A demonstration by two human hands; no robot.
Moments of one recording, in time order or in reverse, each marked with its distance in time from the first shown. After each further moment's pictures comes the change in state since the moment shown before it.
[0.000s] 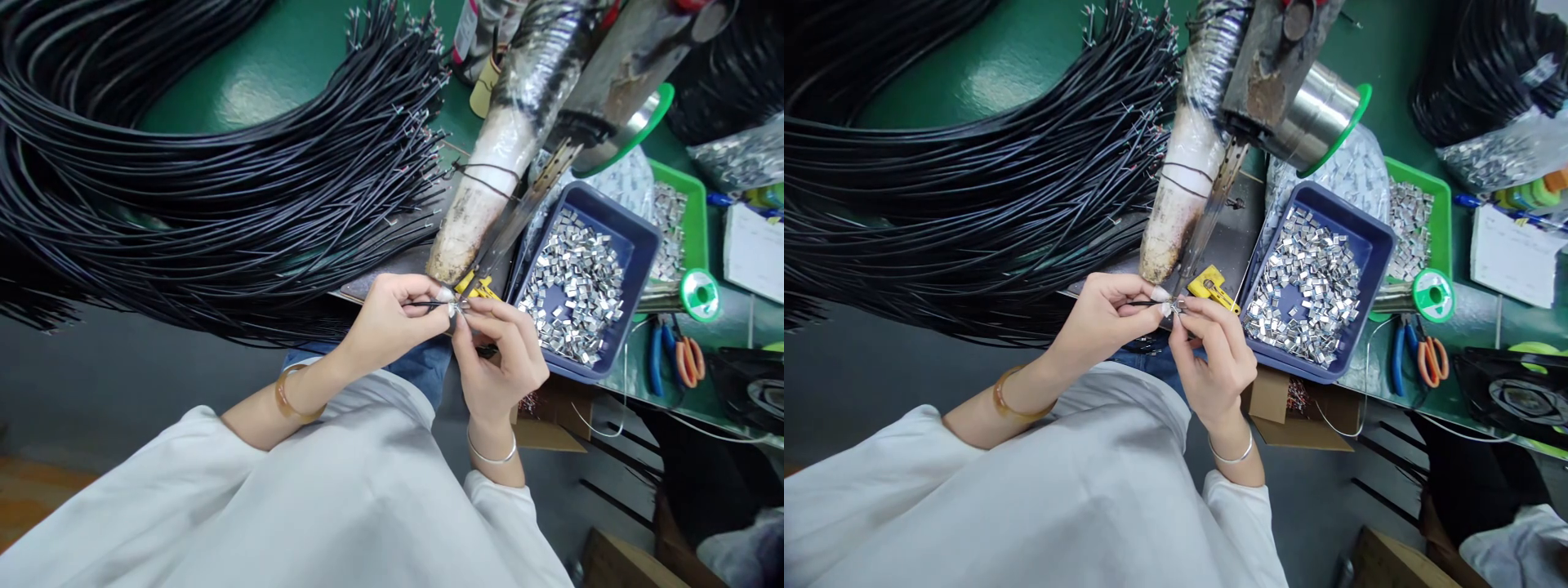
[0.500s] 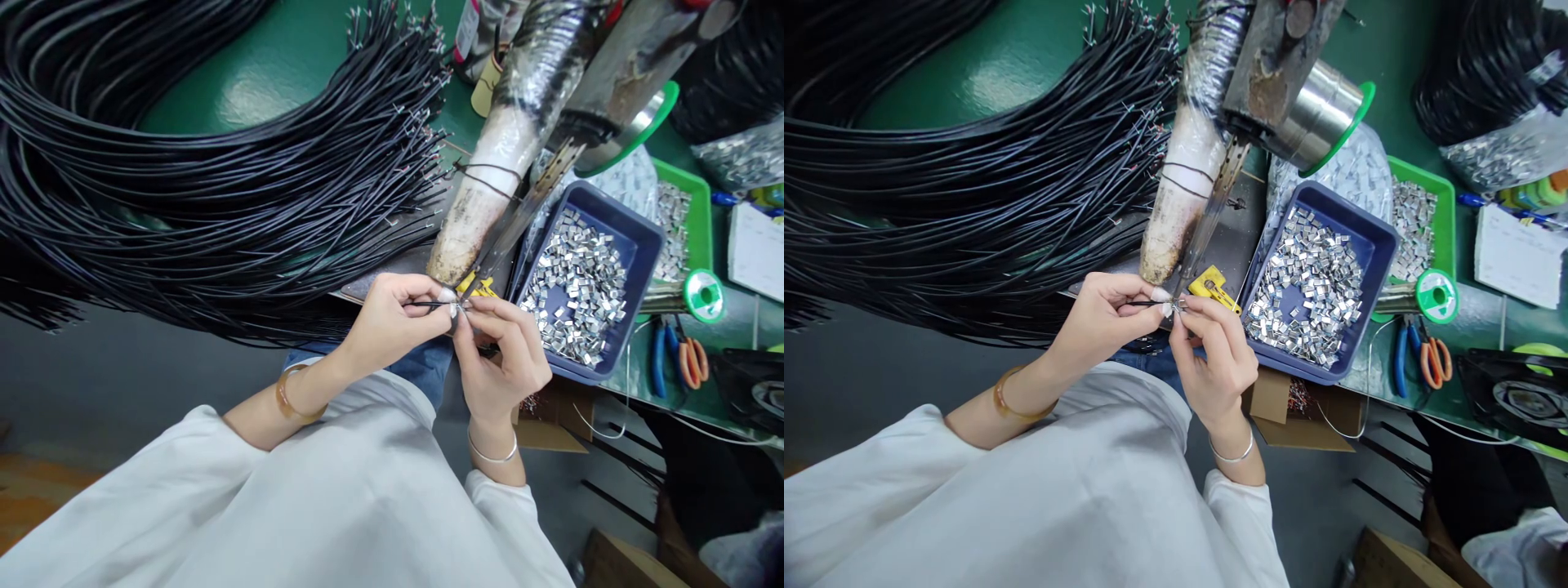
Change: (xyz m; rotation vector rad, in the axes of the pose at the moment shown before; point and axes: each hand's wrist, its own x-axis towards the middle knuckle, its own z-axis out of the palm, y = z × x) left_hand -0.001 -0.001 0.000 0.021 0.019 0.025; right_hand 0.002 -0.001 0.002 -0.008 0.017 0.000
